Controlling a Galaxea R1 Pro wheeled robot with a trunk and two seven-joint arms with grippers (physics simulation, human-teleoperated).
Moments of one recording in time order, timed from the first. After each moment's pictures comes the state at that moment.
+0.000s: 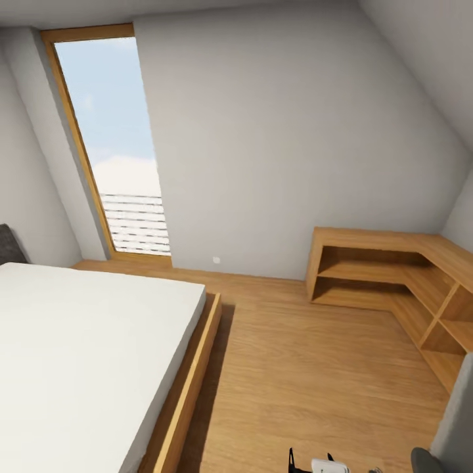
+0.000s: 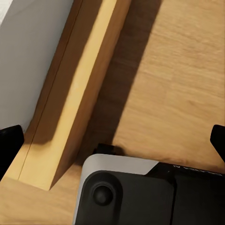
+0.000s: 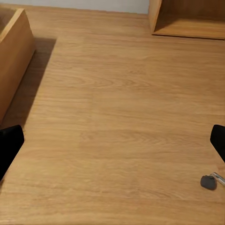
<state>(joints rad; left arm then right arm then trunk) -0.06 0.02 -0.24 -0.40 0.38 -0.12 0.16 -0.32 0.09 0.88 -0.11 -0.71 -0.78 -0.38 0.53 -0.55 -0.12</state>
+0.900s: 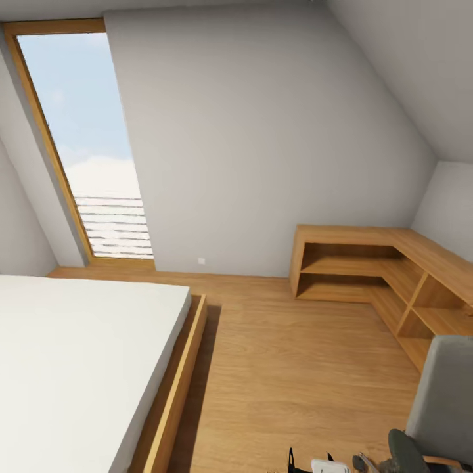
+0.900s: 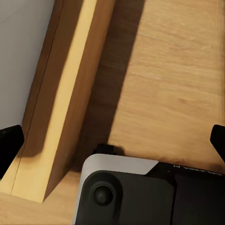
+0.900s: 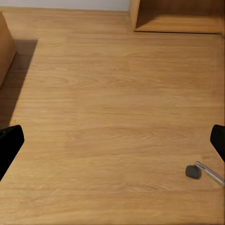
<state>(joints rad) -0.06 0.02 -0.24 -0.40 0.38 -0.12 0.16 -0.32 0.09 0.88 -0.11 -0.71 -0.78 -0.38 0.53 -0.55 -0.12</state>
